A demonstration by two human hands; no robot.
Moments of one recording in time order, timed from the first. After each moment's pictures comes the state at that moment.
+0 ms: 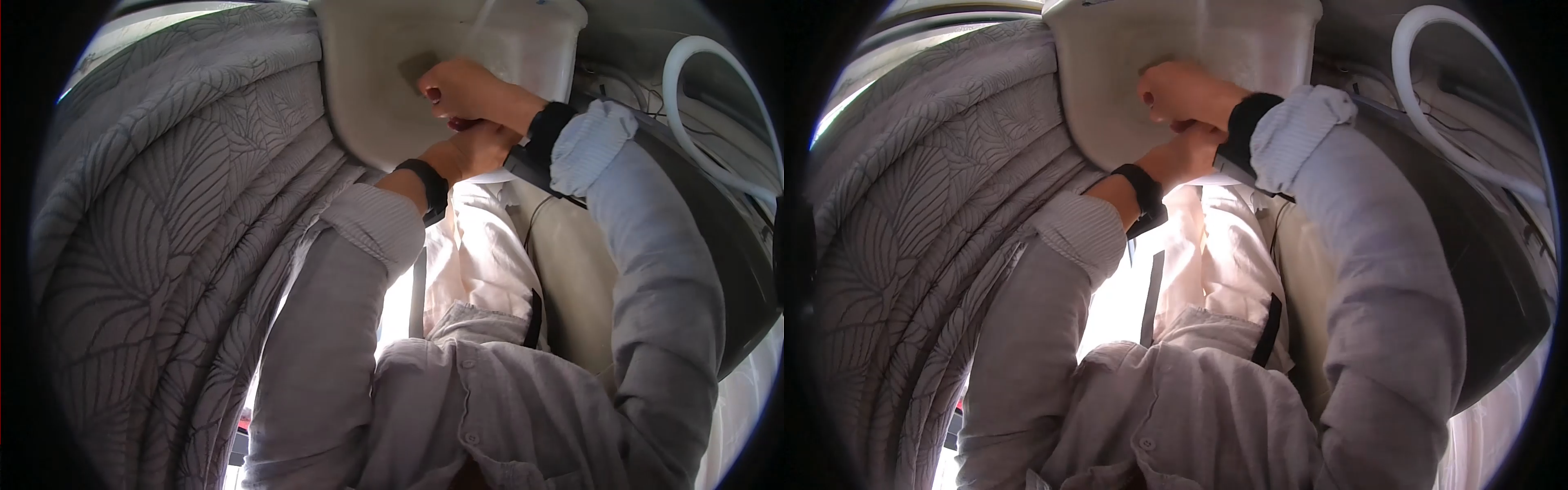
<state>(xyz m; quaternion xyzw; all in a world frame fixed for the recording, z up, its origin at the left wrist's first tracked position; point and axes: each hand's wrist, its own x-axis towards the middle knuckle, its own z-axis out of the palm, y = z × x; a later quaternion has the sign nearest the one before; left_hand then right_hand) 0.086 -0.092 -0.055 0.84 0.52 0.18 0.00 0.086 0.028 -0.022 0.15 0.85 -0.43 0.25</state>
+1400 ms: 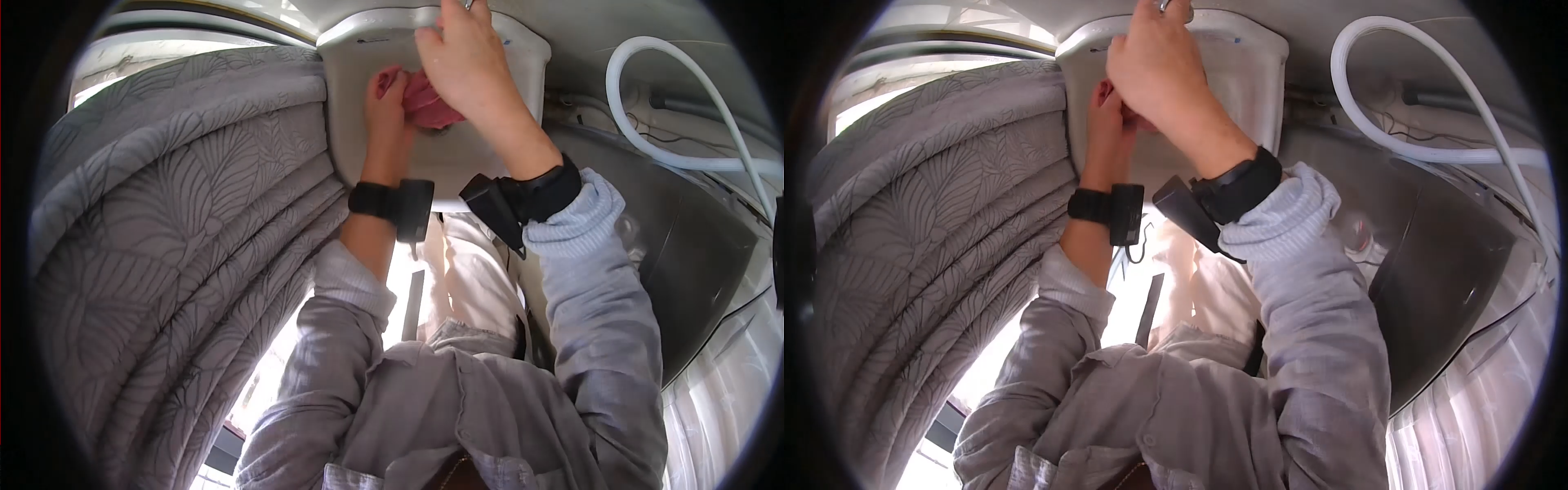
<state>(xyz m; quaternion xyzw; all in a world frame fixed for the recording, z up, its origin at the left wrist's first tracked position) 0.000 -0.050 -0.024 -0.05 0.51 0.75 0.41 0.054 0.045 0.086 0.37 0.86 -0.22 -0.26</state>
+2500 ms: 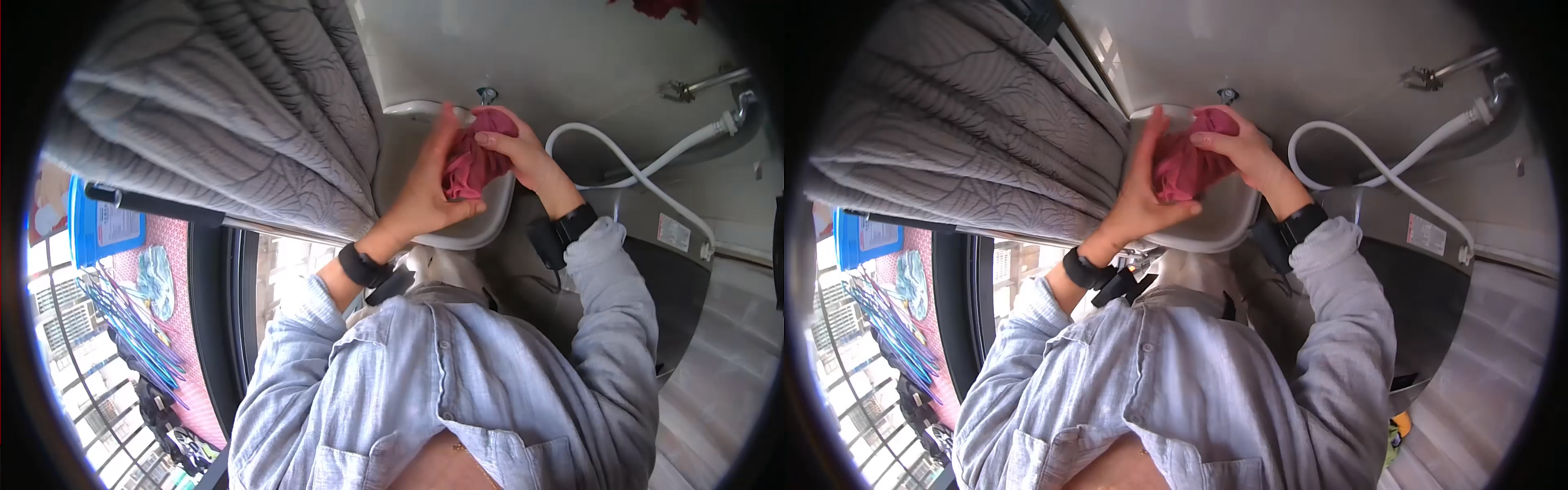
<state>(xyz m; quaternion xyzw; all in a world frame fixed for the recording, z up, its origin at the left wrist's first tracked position) 0.041 -0.137 0.248 0.49 0.55 0.62 0.27 0.133 0.039 0.255 0.22 0.56 -0.79 -0.06</state>
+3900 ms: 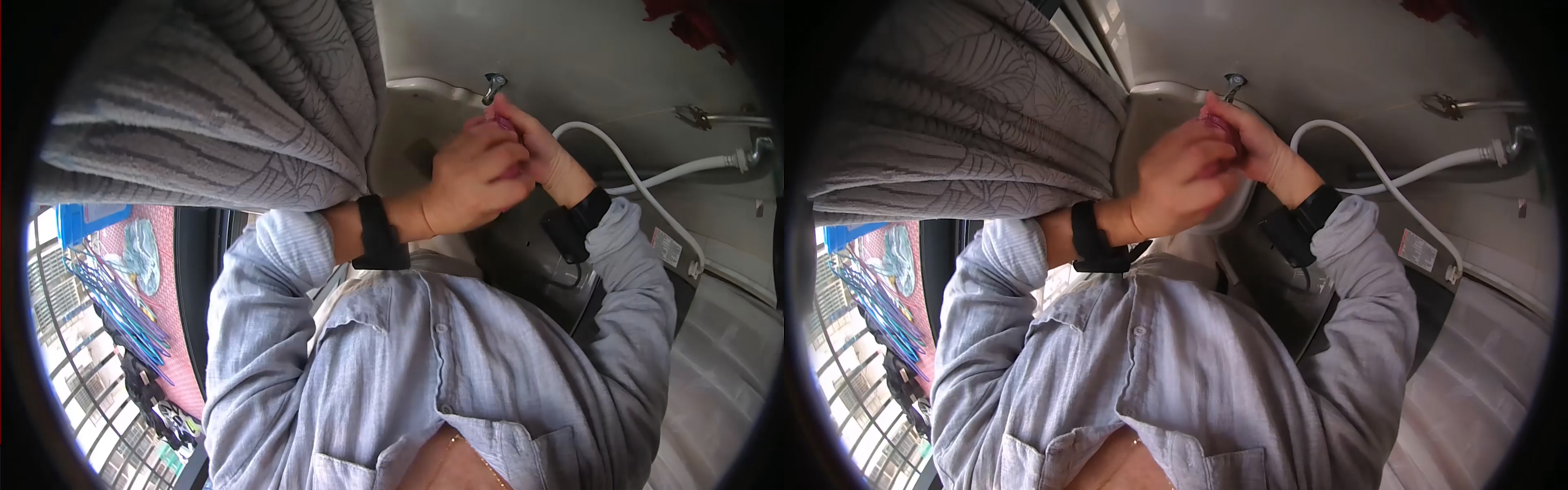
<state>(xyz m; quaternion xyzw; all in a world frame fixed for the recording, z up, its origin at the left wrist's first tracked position) 0.060 -0.101 0.275 0.64 0.54 0.52 -0.18 0.119 0.058 0.247 0.22 0.31 -0.92 0.10</state>
